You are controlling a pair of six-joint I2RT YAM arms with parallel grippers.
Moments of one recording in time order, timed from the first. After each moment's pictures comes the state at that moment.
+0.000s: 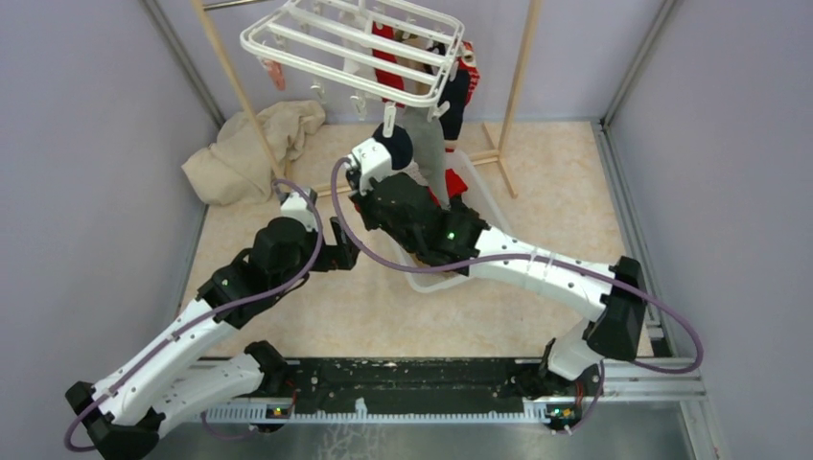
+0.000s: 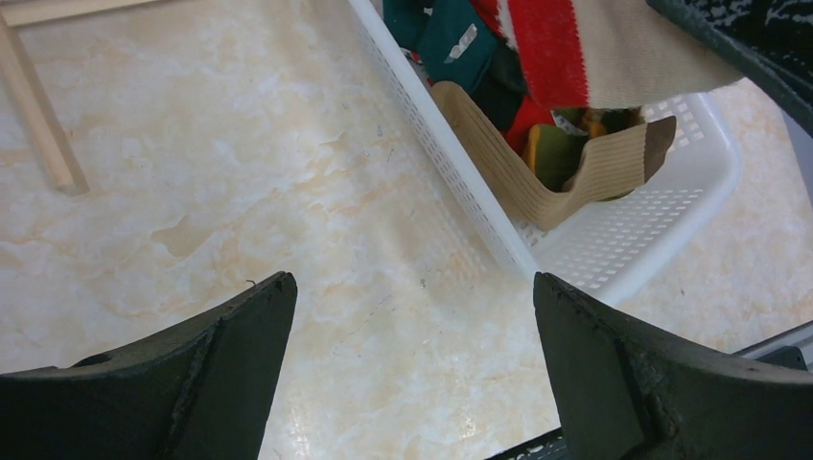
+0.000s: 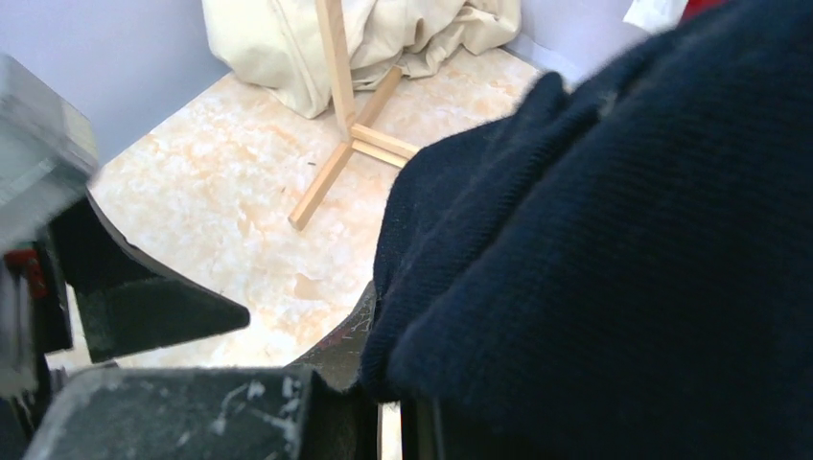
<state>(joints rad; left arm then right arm) -0.77 0.80 0.86 -0.53 -0.31 -0.53 1.11 1.49 1.41 -0.15 0.42 0.08</state>
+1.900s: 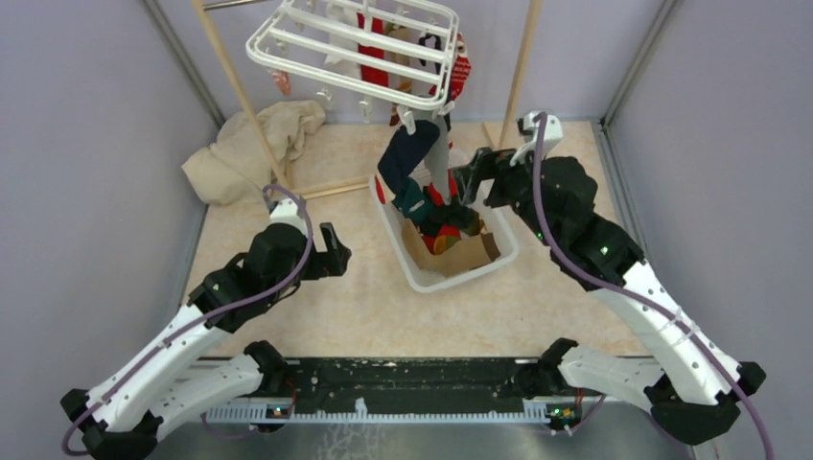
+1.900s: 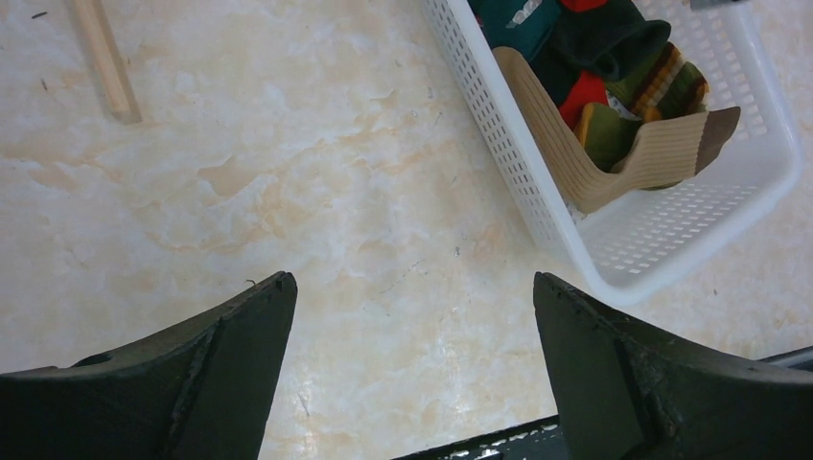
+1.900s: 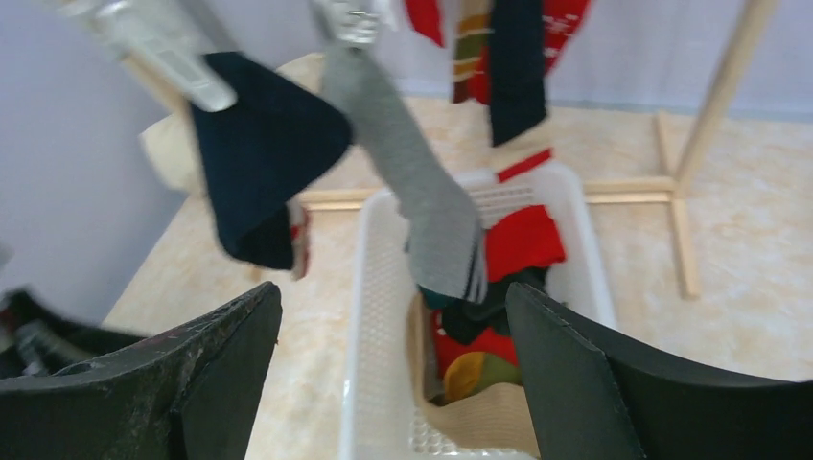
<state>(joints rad) -0.77 0.75 0.87 -0.70 -0.38 -0.61 0.79 1.00 1.33 -0.47 0.28 0.30</state>
